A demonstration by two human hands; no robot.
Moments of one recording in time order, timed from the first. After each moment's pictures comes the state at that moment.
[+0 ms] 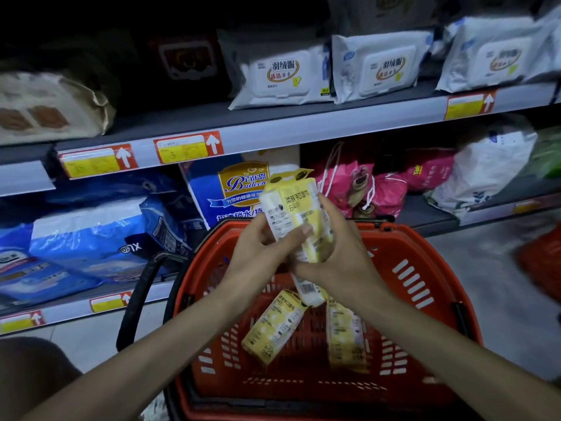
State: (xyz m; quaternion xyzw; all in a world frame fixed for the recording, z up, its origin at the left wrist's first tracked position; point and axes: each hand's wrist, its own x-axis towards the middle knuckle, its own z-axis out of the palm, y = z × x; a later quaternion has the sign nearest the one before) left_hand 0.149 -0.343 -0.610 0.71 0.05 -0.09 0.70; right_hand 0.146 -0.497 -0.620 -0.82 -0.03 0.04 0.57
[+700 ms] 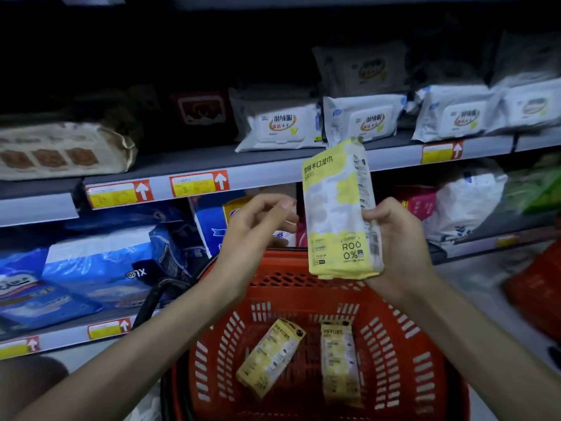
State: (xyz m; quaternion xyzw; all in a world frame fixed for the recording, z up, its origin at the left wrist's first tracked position) left_hand 0.162 -0.339 -0.540 0.70 -0.03 0.01 0.71; right_hand 0.162 -0.538 -0.530 -0.40 -0.02 0.16 0.90
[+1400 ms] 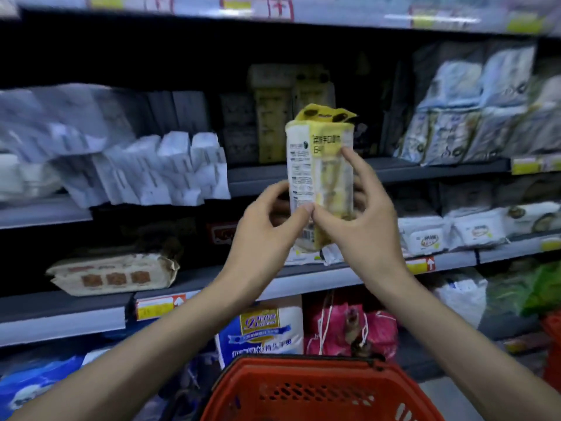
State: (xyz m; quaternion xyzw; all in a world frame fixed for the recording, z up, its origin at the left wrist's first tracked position) left_hand 0.162 -0.344 -0.341 0.74 -0.19 0.20 0.61; right_hand 0.177 -0.501 -0.345 -0.72 -0.18 -0.33 0.59
